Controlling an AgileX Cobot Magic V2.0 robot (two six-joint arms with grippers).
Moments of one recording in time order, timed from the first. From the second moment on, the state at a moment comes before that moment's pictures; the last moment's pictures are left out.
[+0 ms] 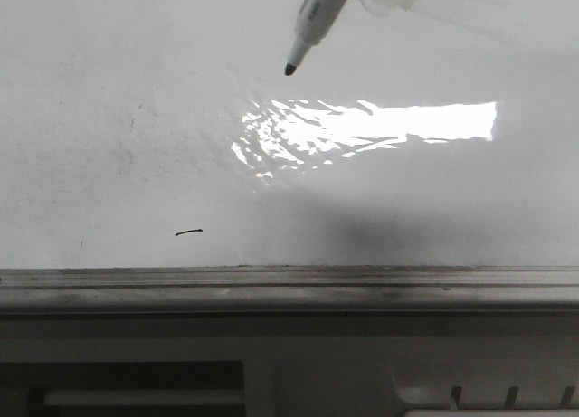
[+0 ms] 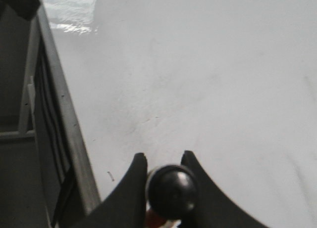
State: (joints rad) left arm -0.72 0.39 -0.53 -0.44 0.55 0.31; right arm 0.78 0.83 -0.59 0.00 0.04 -0.45
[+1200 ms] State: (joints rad) left arm -0.71 0.39 -0.53 -0.44 0.56 0.31; right arm 0.63 1.03 -0.59 0.14 -0.08 -0.43
